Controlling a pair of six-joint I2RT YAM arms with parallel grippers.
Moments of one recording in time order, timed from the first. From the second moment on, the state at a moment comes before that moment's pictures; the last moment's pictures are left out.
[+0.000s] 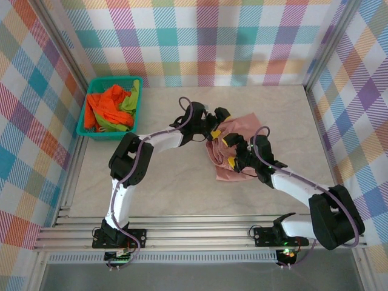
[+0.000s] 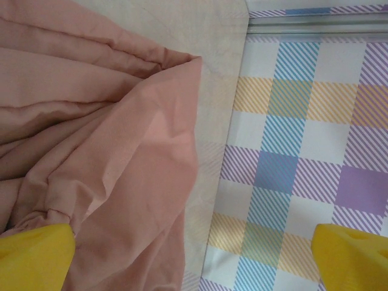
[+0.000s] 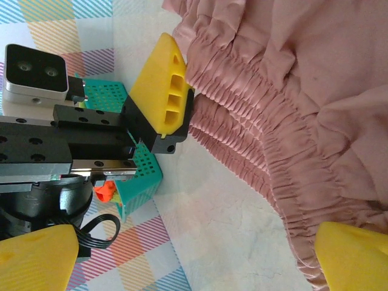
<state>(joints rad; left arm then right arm) -0.62 2.14 1.52 0.18 0.43 -1.34 0.43 1.28 0.54 0.23 -0.31 1.48</state>
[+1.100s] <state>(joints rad) -0.49 1.86 1.39 -0.03 0.31 -1.02 0.48 1.27 0.96 -0.33 -0.29 0.92</state>
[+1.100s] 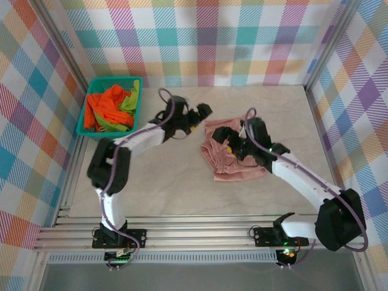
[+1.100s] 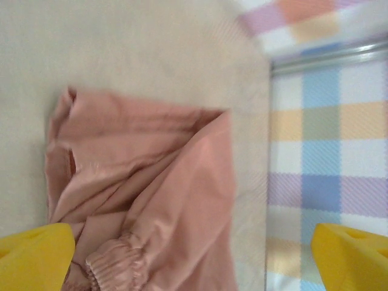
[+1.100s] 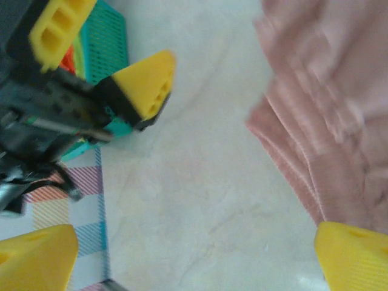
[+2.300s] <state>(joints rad) -0.26 1.07 0.94 -0.49 0.14 -0.78 0.24 2.02 1.47 -1.05 0.05 0.35</state>
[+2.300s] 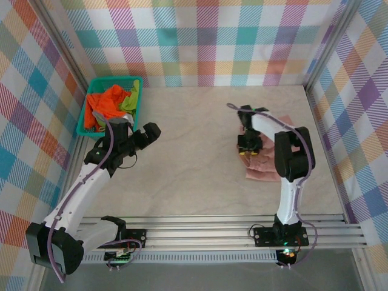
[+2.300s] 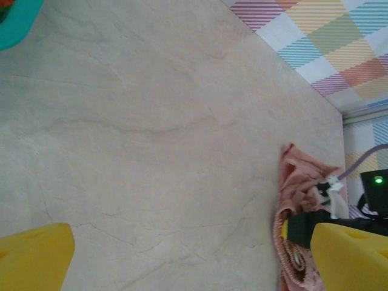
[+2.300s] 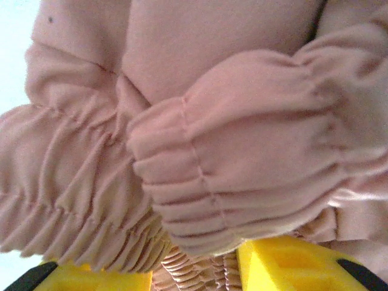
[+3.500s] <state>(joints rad) 0.20 1.96 1.99 -1.09 -0.19 -0.52 0.10 1.29 1.16 -0.74 -0.33 0.24</state>
